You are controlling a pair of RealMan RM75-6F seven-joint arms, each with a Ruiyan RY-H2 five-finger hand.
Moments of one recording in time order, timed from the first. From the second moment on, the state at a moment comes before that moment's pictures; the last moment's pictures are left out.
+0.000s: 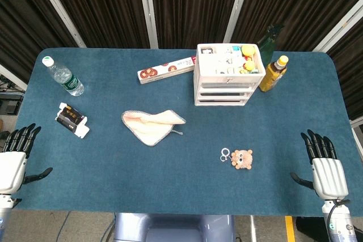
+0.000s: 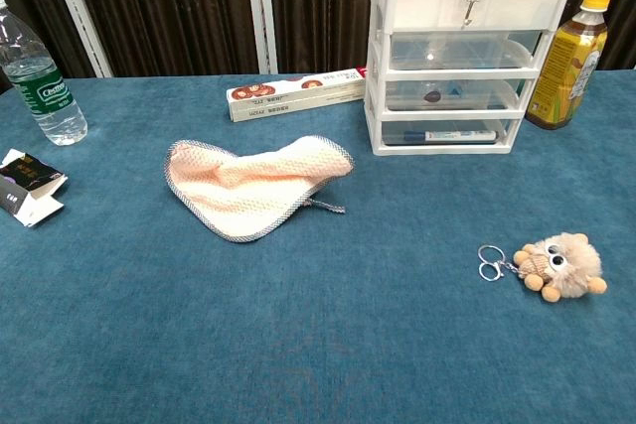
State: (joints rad) left arm -0.10 -1.12 -0.03 -1.70 1.50 1.48 0.08; right arm 0.08 -1.19 0.07 -1.69 -1.49 1.50 -0.15
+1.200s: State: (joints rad) left arm -0.09 -1.12 -0.03 -1.70 1.51 1.49 0.05; right arm 0.22 -1.22 0.15 -1.90 -1.42 1.36 -0.39
